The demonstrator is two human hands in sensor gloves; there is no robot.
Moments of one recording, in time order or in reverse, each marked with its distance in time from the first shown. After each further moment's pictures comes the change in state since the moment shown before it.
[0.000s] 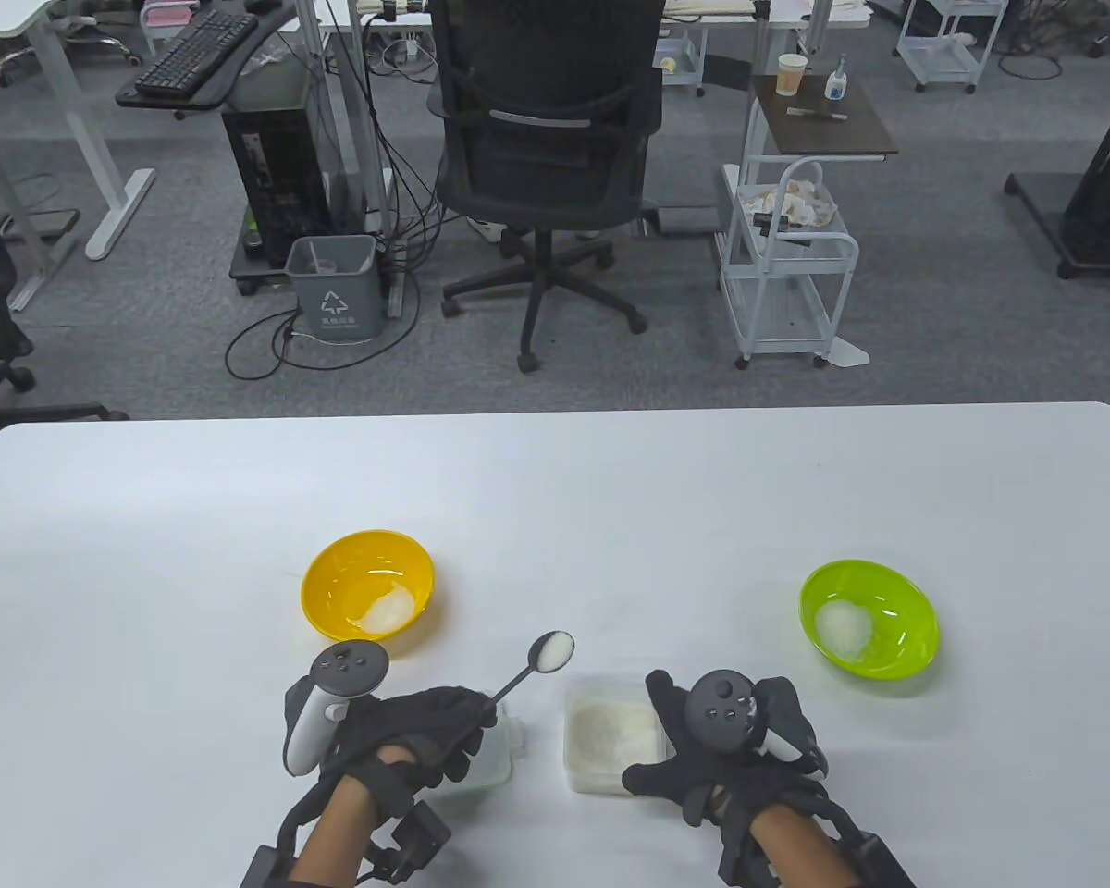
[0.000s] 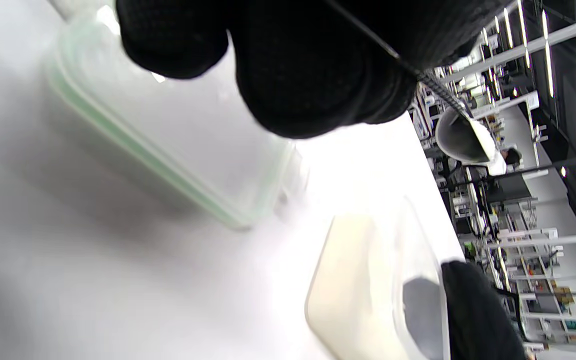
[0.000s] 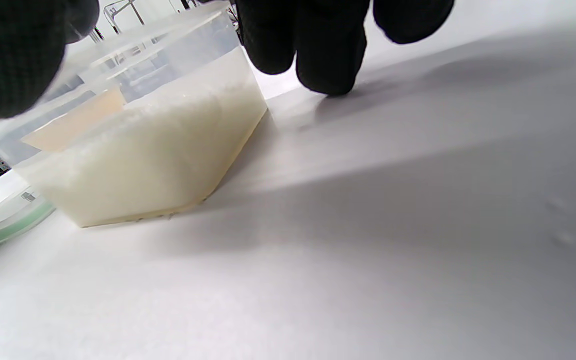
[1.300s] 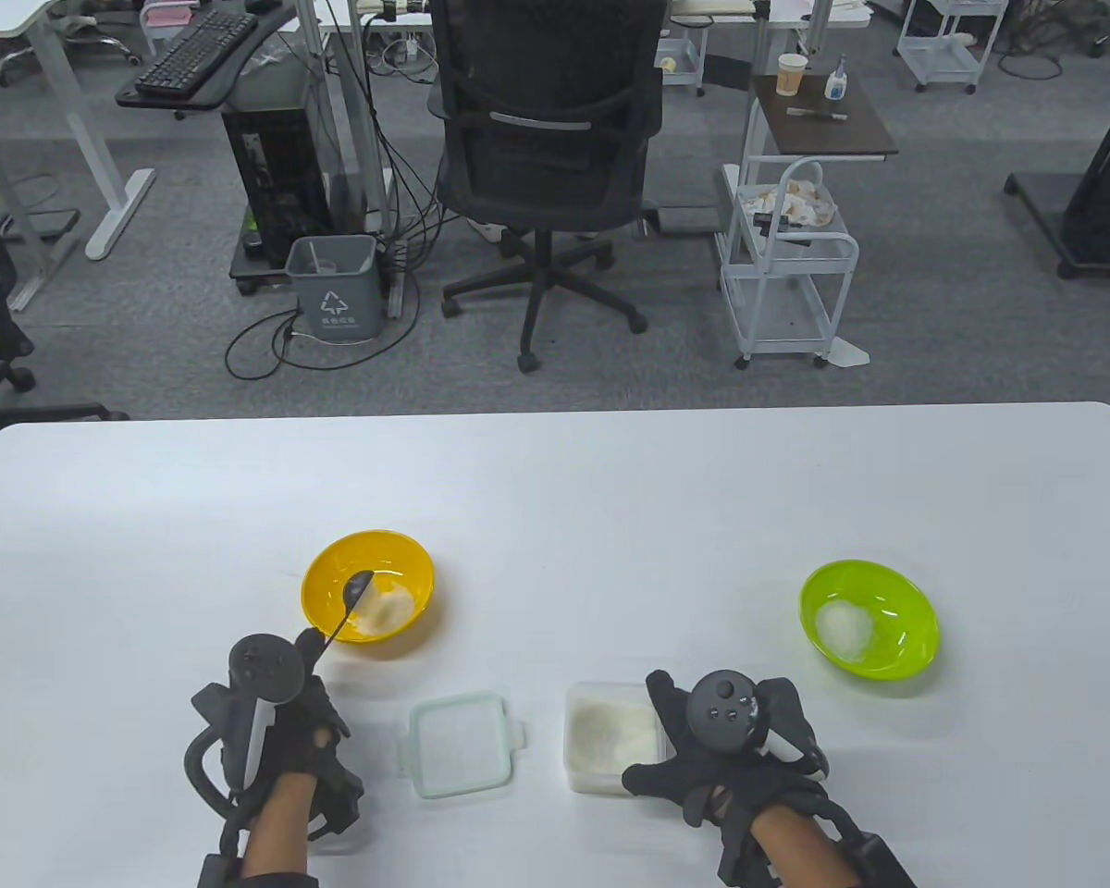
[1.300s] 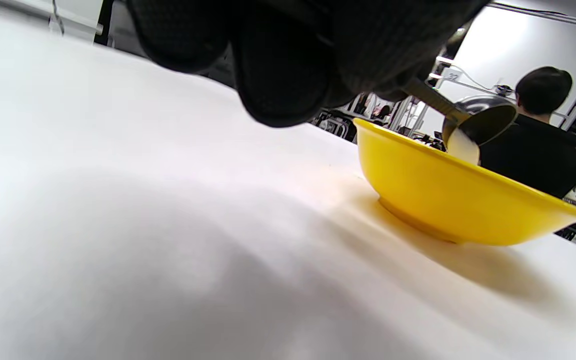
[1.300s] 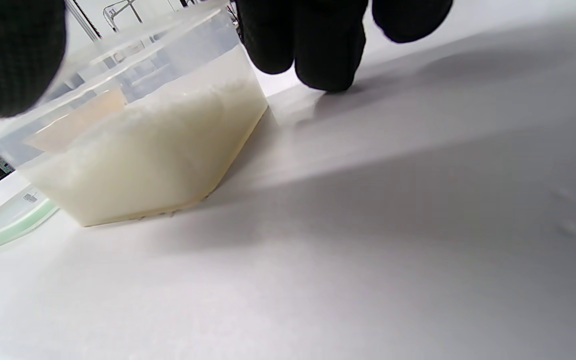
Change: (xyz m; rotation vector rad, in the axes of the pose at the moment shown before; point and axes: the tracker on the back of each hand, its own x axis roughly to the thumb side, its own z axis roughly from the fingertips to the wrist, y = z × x) left_hand -0.013 0.070 0.041 0.870 0.285 -0.516; right_hand -0.001 0.000 0.001 0.003 -0.001 -0.014
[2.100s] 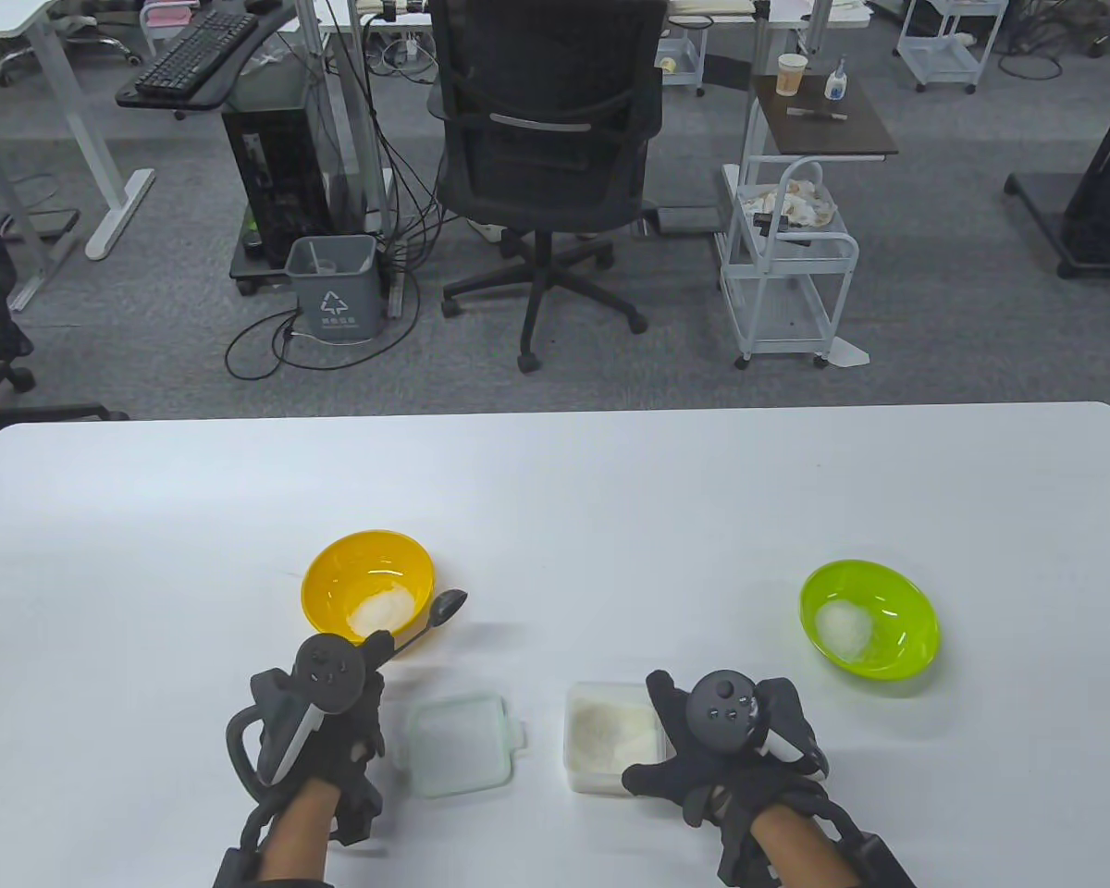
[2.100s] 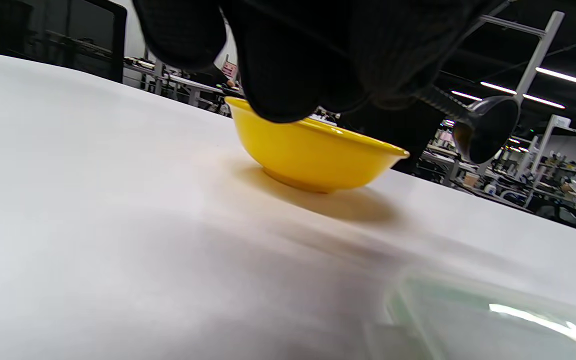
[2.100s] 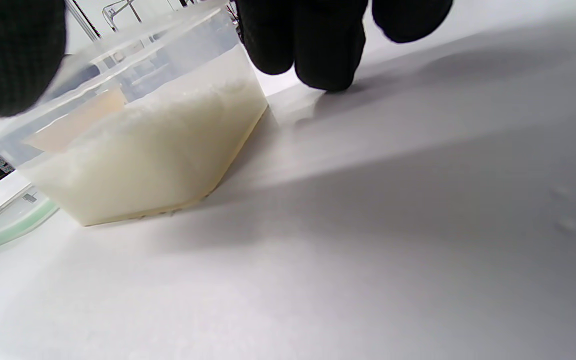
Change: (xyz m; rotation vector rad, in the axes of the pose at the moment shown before) left_hand 0.039 -0.010 0.019 -0.081 -0.352 -0.079; right_hand 0.000 0.000 0.000 0.001 0.001 -0.001
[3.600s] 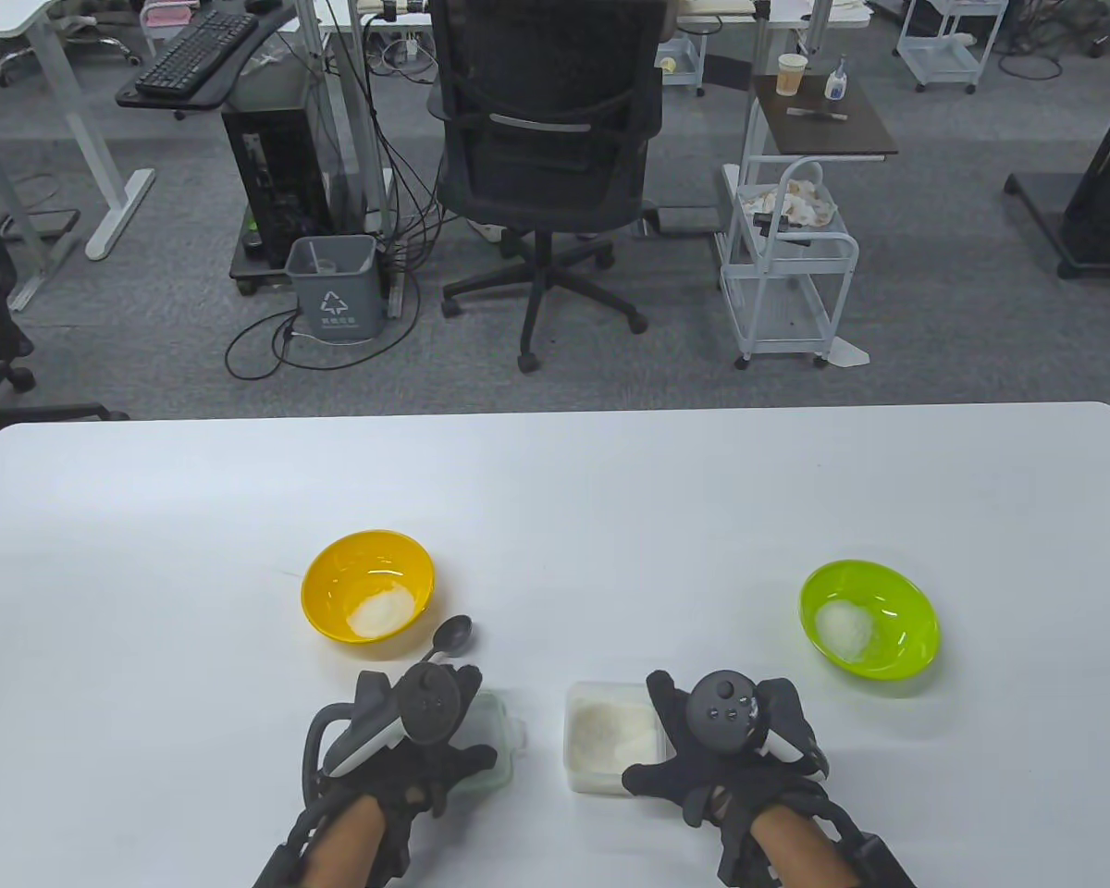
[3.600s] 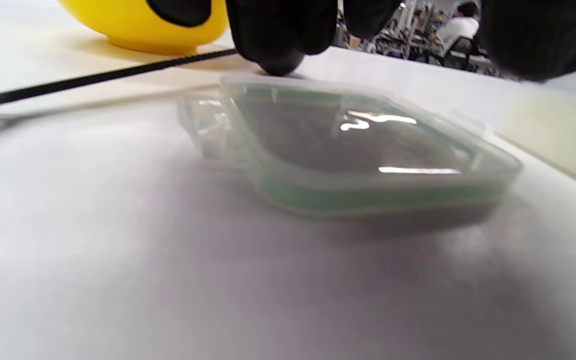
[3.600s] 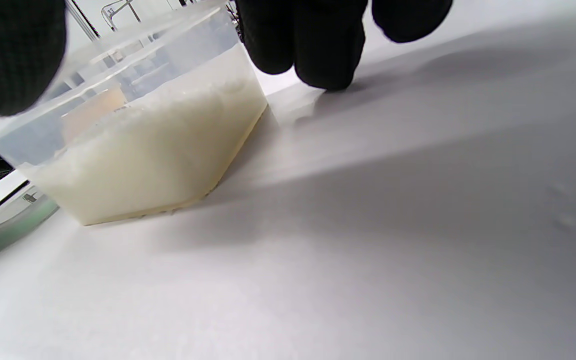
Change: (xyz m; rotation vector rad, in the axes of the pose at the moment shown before) left_hand 0.057 -0.048 0.018 -0.391 -0.356 -0.199; right_hand 0.000 0.000 0.000 0.001 0.001 0.000
